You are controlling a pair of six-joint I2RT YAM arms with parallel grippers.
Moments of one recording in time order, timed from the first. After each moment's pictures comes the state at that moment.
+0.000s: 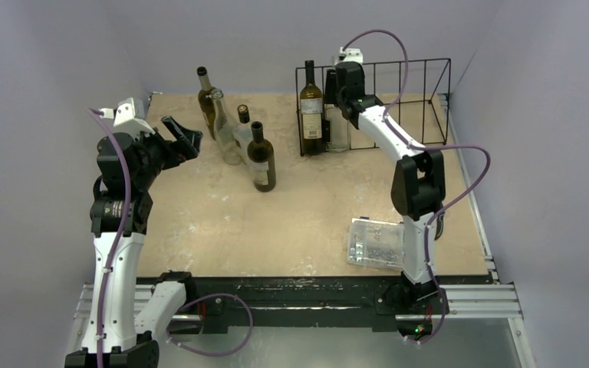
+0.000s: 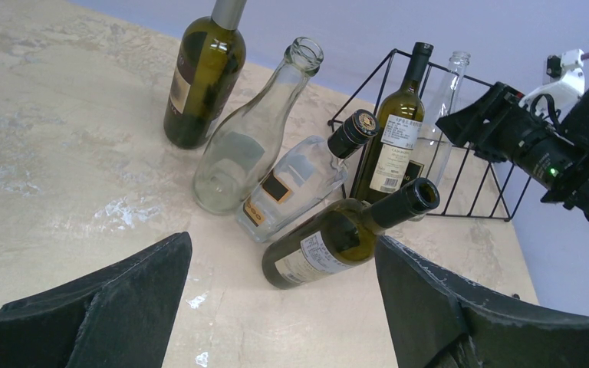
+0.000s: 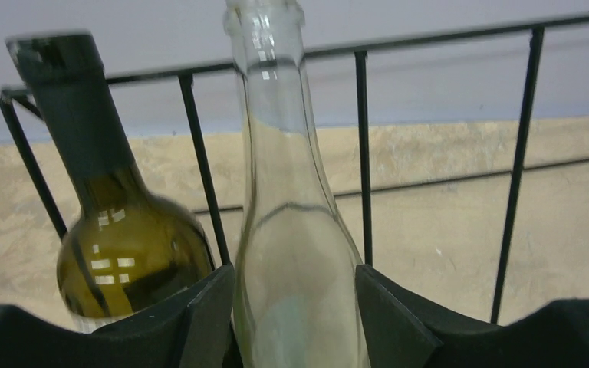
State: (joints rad) left arm 0.04 0.85 1.13 -0.49 0.18 -0.45; right arm 0.37 2.18 2.00 -0.27 0.36 0.21
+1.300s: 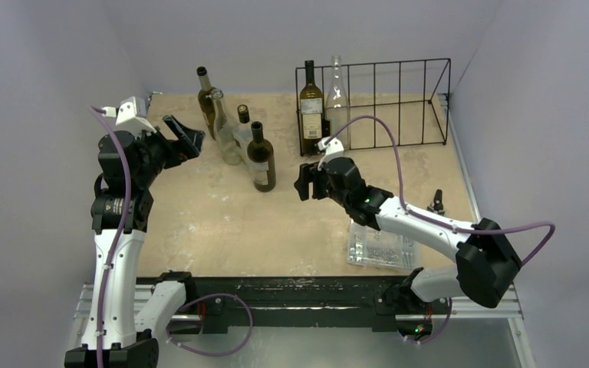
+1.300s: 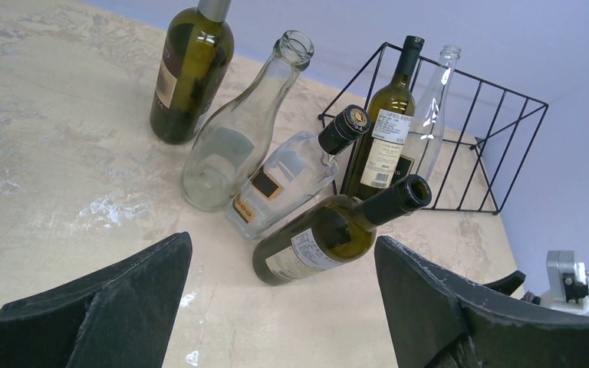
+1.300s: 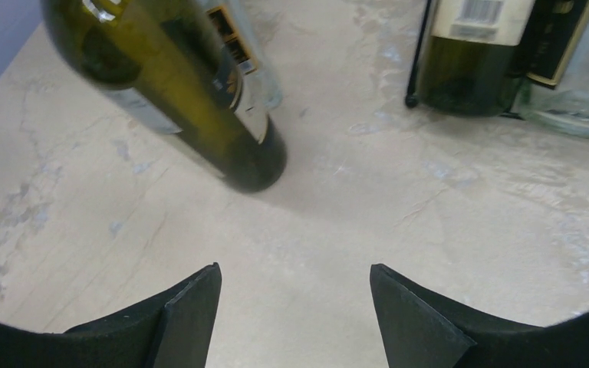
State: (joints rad) left arm 0.04 0.87 1.13 -0.49 0.21 -0.47; right arm 0.77 1.35 0.85 0.05 0.19 0.37
